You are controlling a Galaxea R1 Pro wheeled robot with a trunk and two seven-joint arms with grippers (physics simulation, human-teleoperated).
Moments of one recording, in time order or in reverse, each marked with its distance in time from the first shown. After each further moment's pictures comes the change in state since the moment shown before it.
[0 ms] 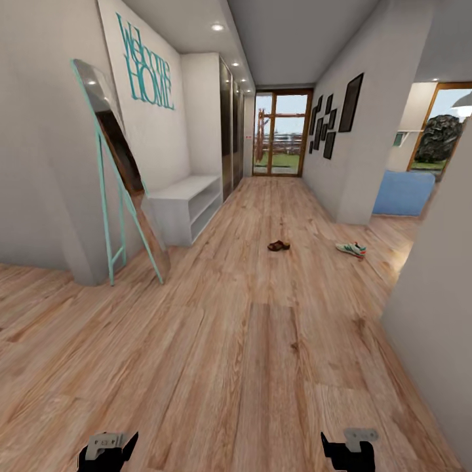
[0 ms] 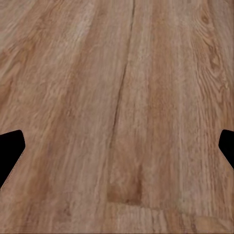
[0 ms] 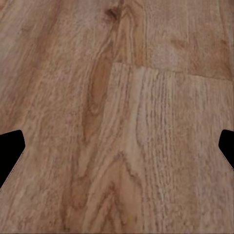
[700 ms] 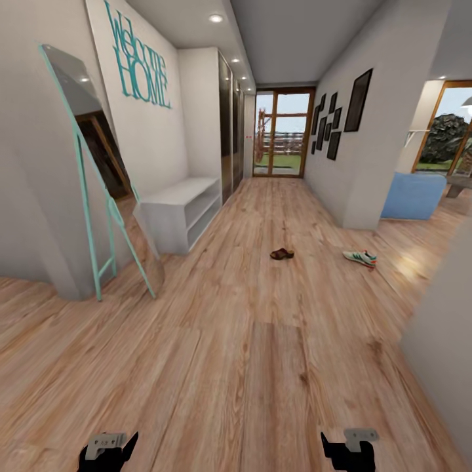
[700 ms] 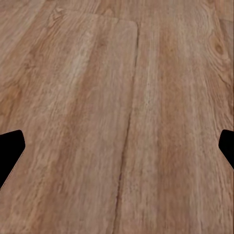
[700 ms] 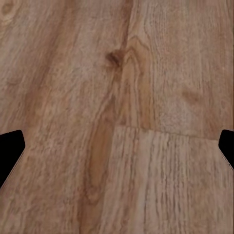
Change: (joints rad) left arm 0.000 0.000 0.001 0.000 0.000 0.000 0.000; right arm 0.000 0.000 0.000 0.000 0.000 0.000 0.000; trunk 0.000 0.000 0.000
